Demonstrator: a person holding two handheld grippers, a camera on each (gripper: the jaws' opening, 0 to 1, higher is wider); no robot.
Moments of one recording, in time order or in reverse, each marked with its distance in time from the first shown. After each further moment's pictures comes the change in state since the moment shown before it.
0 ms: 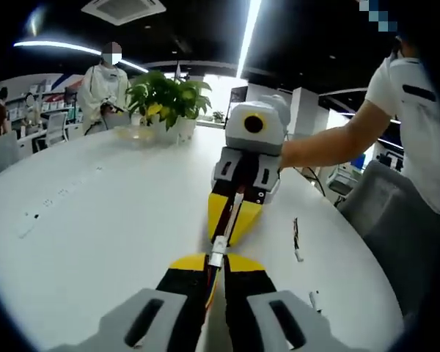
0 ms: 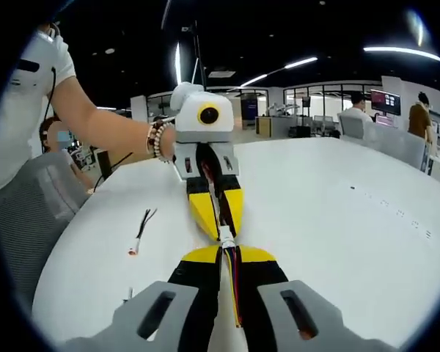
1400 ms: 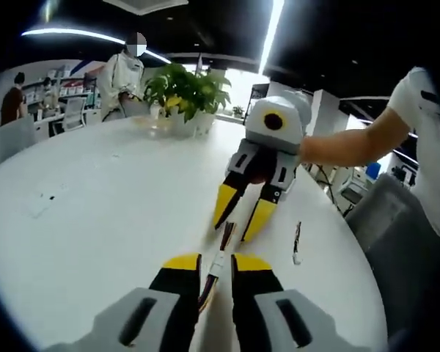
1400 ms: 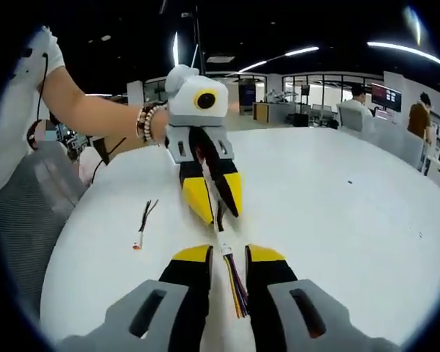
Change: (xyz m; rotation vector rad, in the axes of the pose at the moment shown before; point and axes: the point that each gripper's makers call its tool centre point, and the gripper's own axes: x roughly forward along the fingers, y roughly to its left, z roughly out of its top) left arm -0.023 -0.007 0.009 -0.076 0.015 0.105; right arm -0.013 0.007 0.002 -0.016 0.090 -0.031
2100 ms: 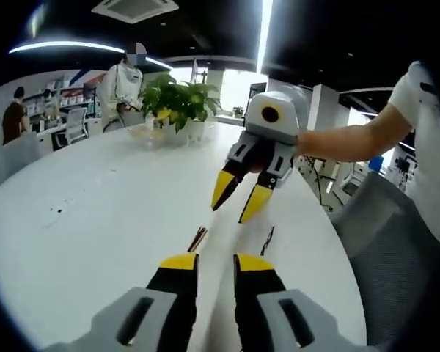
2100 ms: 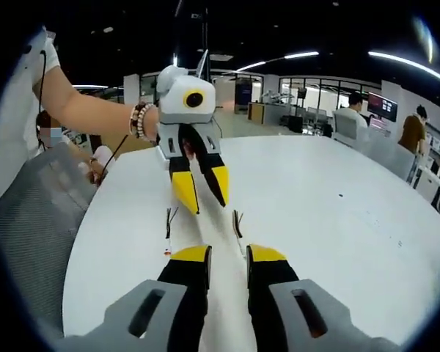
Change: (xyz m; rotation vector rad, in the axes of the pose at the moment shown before) left arm -0.027 -0.049 0.009 0.045 0.016 0.030; right arm -0.036 0.034 0.022 -0.041 0.016 -0.061
